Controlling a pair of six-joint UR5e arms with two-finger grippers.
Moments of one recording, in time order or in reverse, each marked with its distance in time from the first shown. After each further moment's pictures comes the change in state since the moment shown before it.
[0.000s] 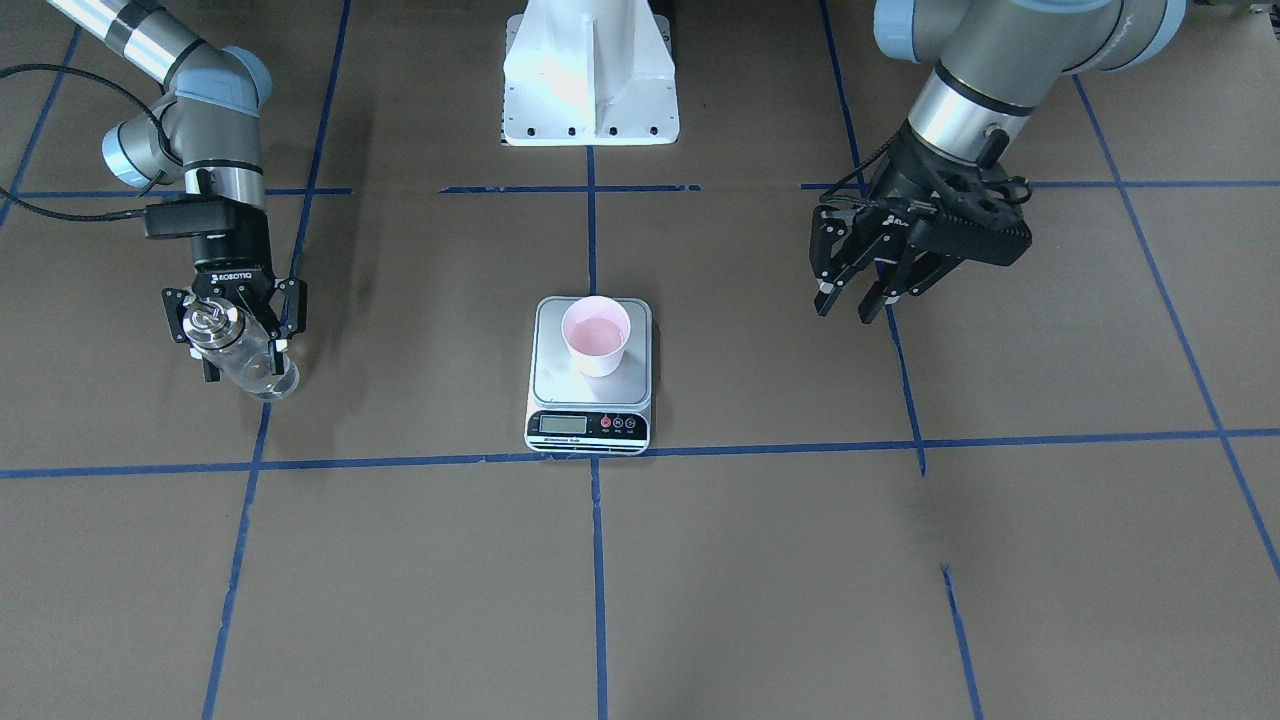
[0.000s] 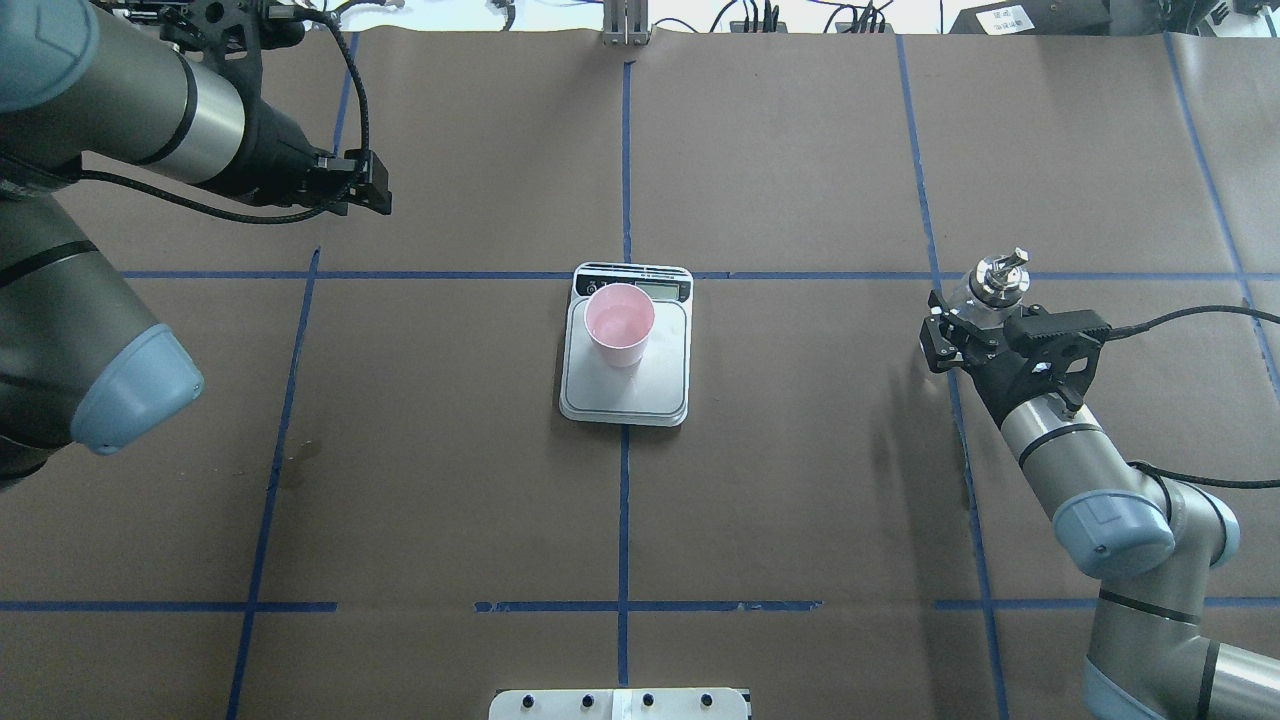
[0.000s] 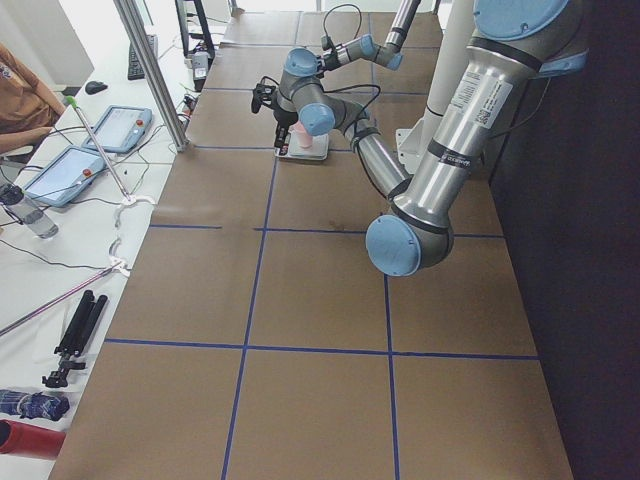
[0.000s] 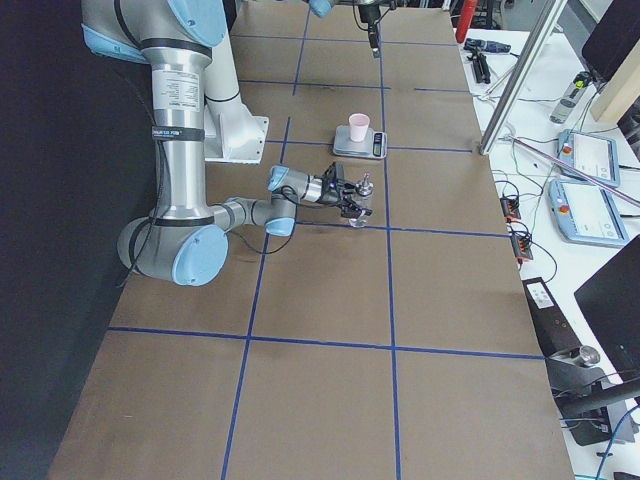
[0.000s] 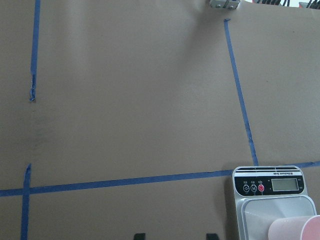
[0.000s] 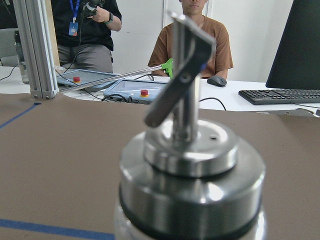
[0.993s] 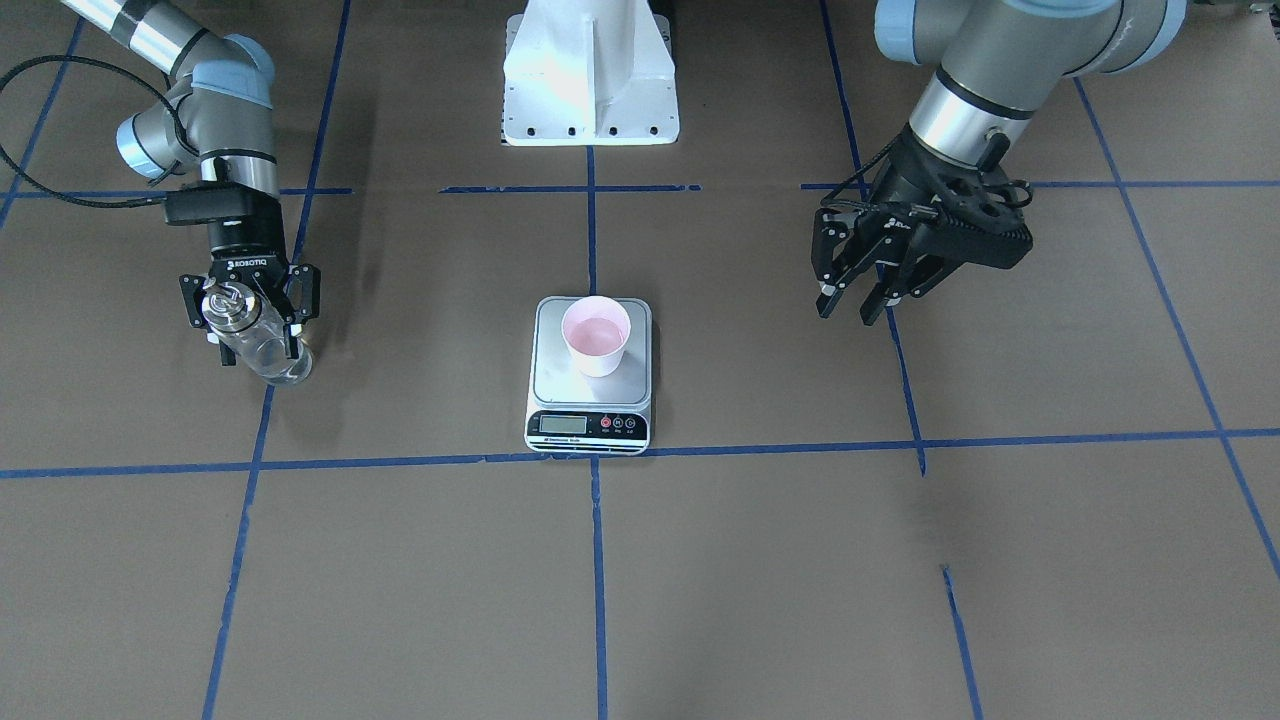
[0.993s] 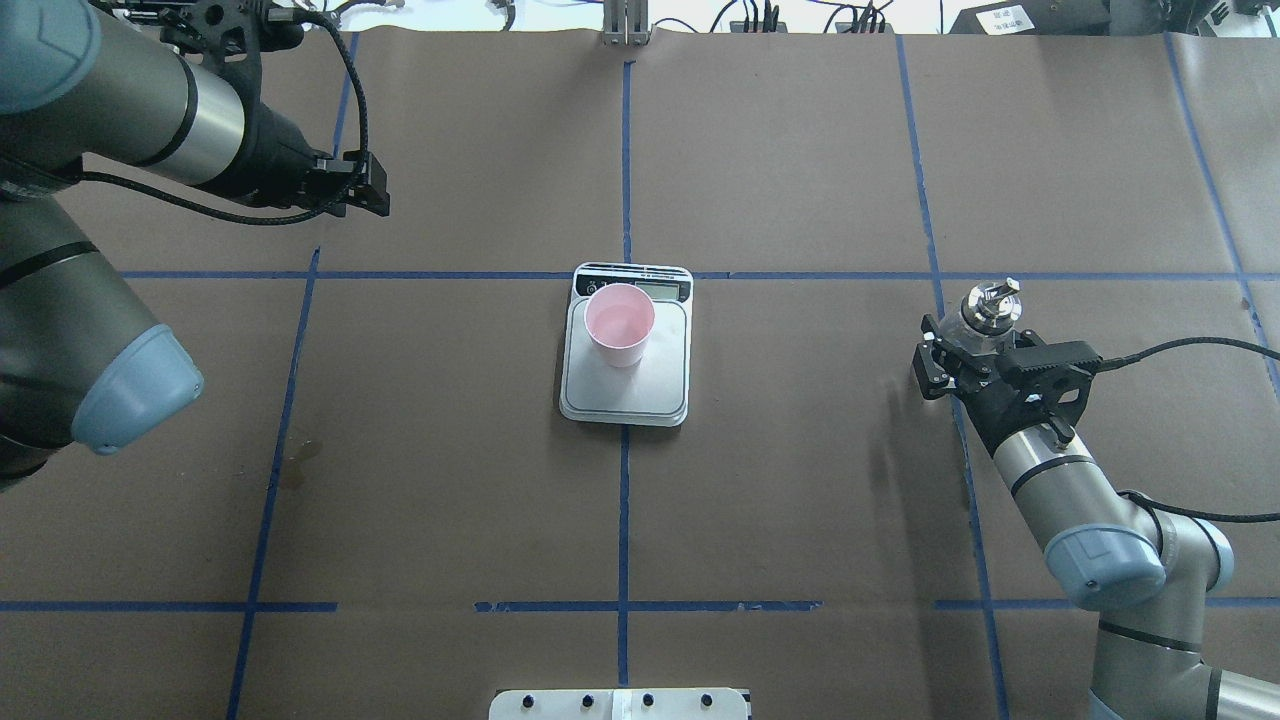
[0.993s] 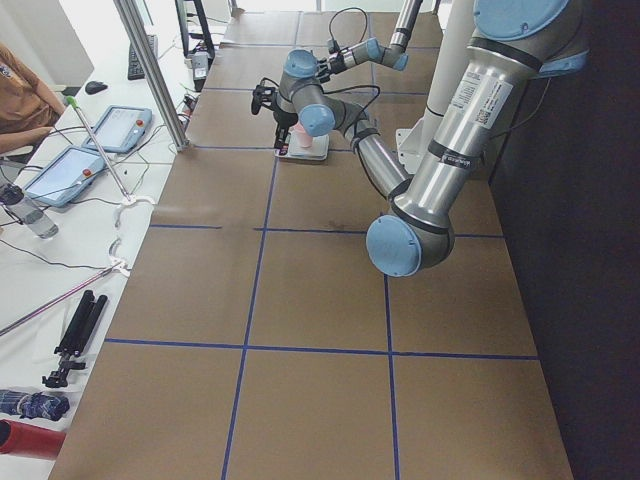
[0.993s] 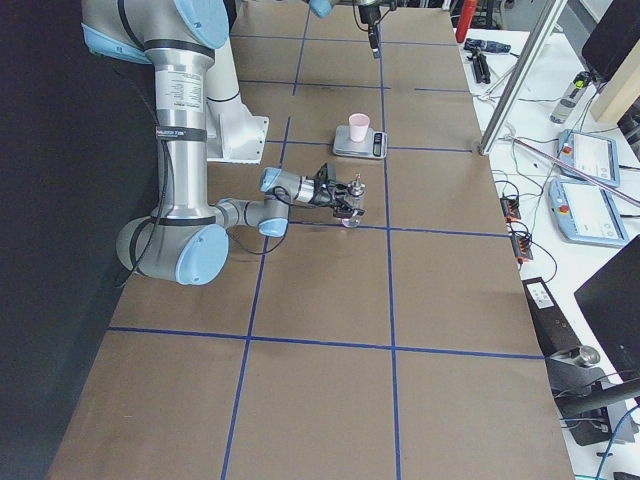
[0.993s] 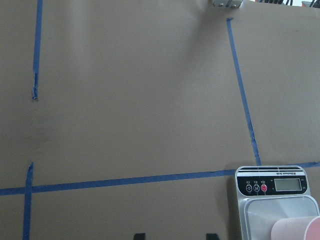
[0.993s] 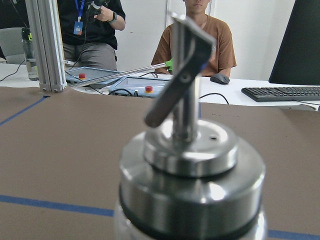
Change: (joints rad) left arm 0.000 0.002 0.005 0.000 0.000 -0.001; right arm -0.057 -0.007 -0.004 -0.001 -0.054 0.013
